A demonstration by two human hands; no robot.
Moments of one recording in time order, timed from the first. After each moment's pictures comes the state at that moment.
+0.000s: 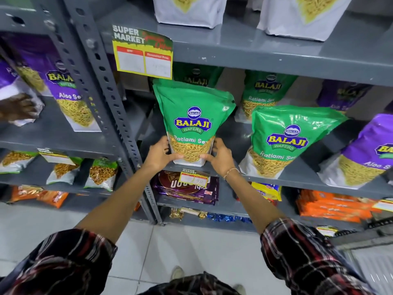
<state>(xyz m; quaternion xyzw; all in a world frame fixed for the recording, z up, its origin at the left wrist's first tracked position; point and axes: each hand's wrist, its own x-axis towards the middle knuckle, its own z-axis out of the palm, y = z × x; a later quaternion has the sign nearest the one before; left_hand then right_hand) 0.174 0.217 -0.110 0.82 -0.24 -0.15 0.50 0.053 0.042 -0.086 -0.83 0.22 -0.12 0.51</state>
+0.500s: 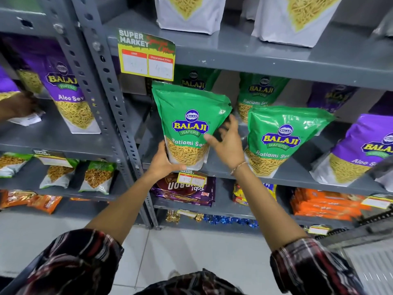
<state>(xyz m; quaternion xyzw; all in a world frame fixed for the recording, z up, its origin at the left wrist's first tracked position) 0.151 0.221 -0.113 0.81 -0.22 -0.19 0.51 0.029 0.057 -0.003 -0.79 0.20 -0.22 0.54</state>
